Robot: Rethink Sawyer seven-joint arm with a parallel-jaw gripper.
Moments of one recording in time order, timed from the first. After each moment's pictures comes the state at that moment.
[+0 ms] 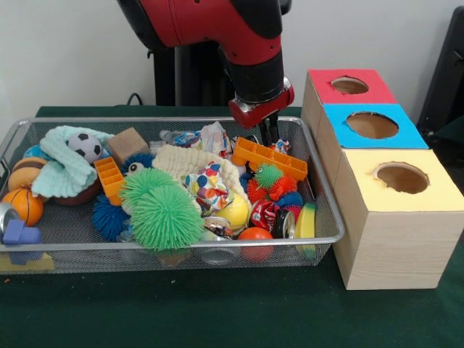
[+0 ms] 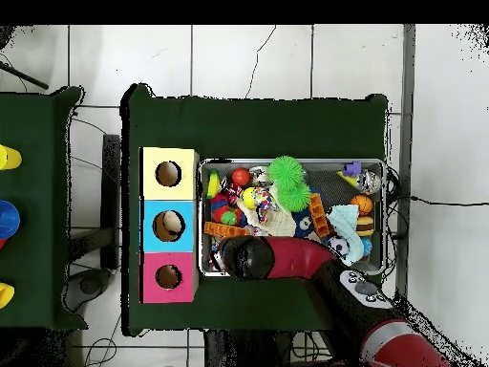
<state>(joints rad) -0.55 -0.52 0.36 1.94 -0.31 0.41 1.18</state>
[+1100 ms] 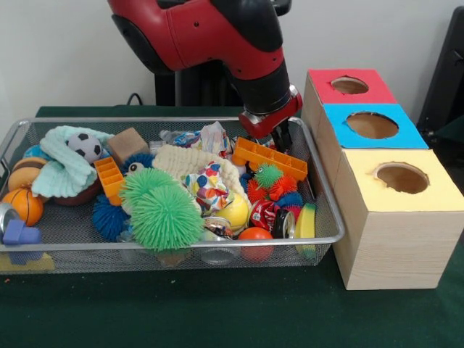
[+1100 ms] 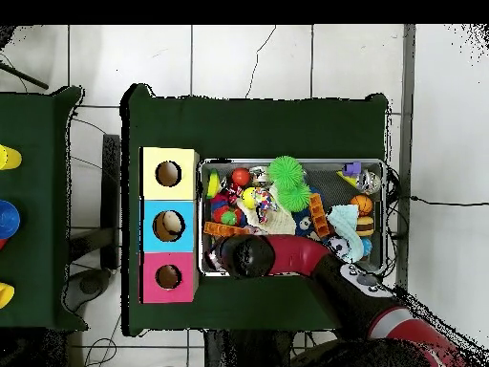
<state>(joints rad) -0.64 -0.43 0.47 1.93 -0.37 0.41 1.18</state>
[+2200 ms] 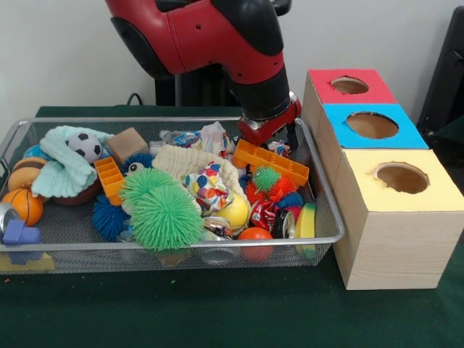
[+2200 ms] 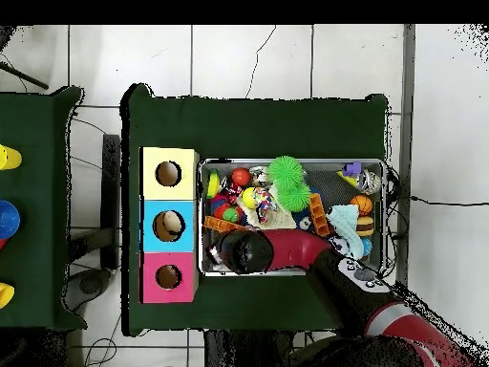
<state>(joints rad) -0.62 -0.42 0.47 1.88 -0.42 0.42 1.18</state>
